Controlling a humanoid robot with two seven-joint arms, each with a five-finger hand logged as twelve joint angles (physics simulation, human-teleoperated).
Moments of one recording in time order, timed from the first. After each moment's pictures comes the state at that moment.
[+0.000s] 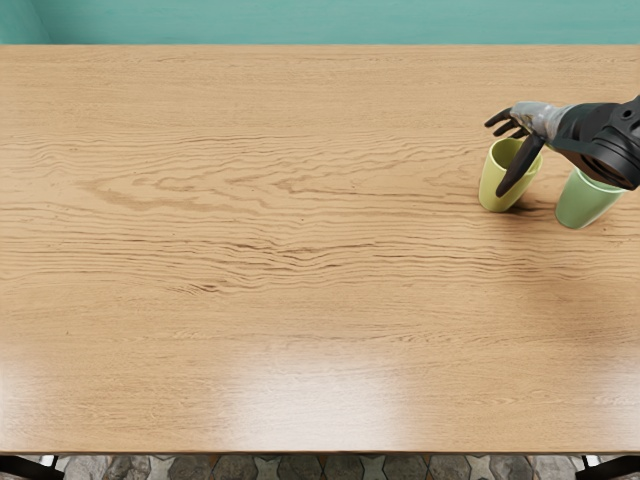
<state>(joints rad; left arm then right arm) -0.04 0.00 -0.08 -0.14 -0.02 -0.07 0.03 1.28 -0.54 0.08 0.95 -0.67 0.05 -0.49</state>
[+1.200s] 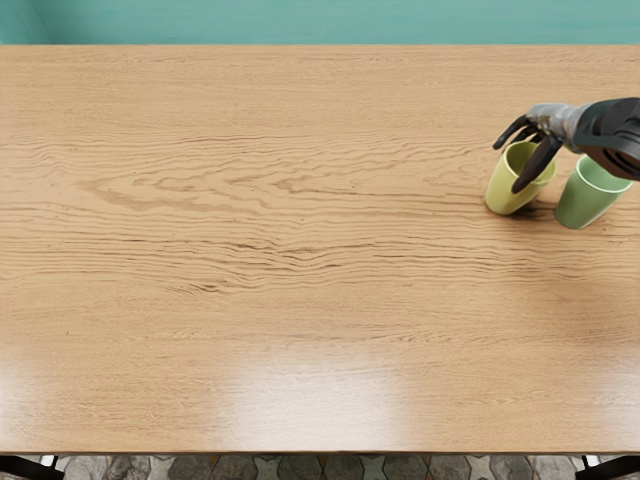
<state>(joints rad) -0.04 0.00 -0.08 -0.14 -0.02 -0.07 0.03 1.30 -0.60 0.07 0.98 -0.65 0.11 -0.53</state>
